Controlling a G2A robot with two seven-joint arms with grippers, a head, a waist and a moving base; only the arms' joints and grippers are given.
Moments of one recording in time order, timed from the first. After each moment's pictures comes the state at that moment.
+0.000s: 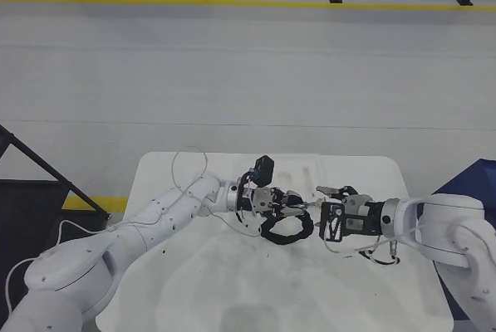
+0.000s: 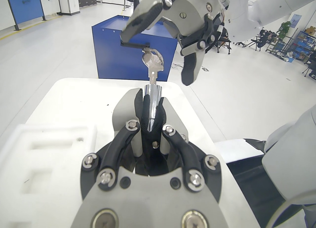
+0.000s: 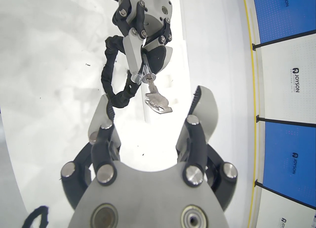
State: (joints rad) left arm 0.52 -1.15 -0.18 -1.02 0.82 -1.01 0.50; right arm -1.21 -0.88 1.26 -2.08 -1.14 -0.96 0.73
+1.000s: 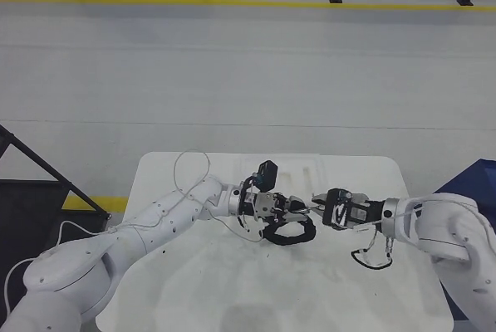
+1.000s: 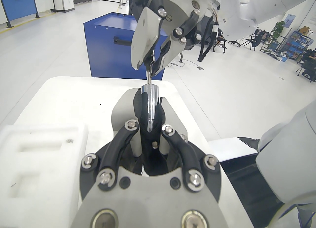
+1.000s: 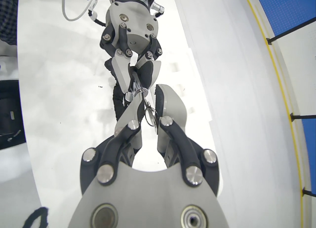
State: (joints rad) left arm 0.53 -1.15 -0.17 -1.06 0.81 -1.01 0.48; right arm -1.21 -0.87 1.25 -1.99 -0.90 -0.83 0.71
